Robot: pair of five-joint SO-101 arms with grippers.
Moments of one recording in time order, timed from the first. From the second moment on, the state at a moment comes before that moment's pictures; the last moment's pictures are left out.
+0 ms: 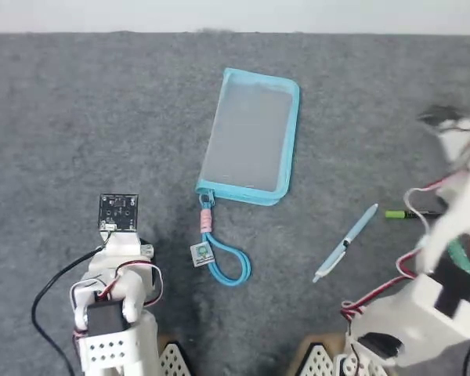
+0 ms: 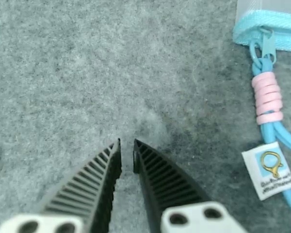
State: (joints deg) left arm -15.2 -103.2 97.0 72.0 -3.2; right arm 28.7 7.7 -3.2 80.4 75.3
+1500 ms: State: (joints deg) left arm -15.2 -103.2 97.0 72.0 -3.2; right arm 21.8 20.3 -26.5 81.0 41.9
